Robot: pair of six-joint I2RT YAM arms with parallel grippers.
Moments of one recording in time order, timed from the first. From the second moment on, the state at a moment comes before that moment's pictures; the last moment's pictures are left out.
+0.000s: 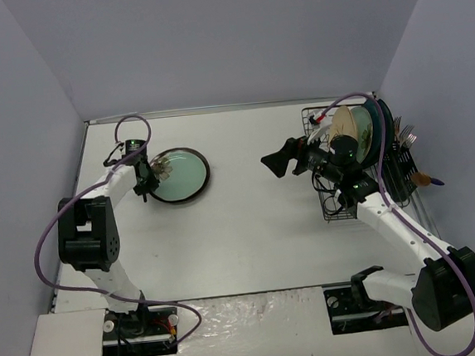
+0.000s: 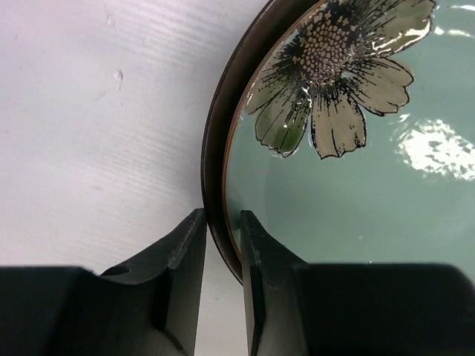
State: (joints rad) left arm -0.08 1.78 1.22 -0.50 -0.16 -0.44; right arm 0.32 1.14 0.76 0.24 -0.44 0.41
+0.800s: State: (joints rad) left arm -0.08 1.57 1.01 -0.49 -0.13 -0.67; right arm 0.32 1.14 0.76 0.24 -0.45 0.42
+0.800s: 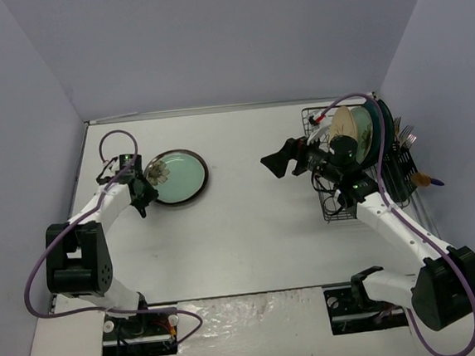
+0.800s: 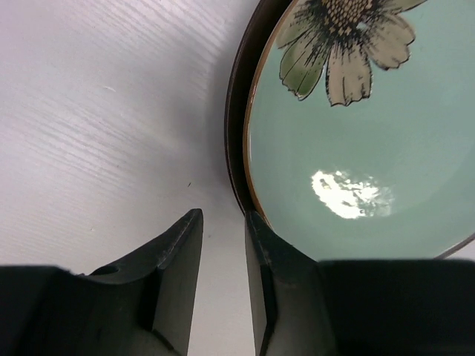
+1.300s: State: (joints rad) left arm -0.06 1.62 1.05 -0.40 -0.10 -0.71; right arm 0.32 1.14 0.76 0.24 -0.45 0.41
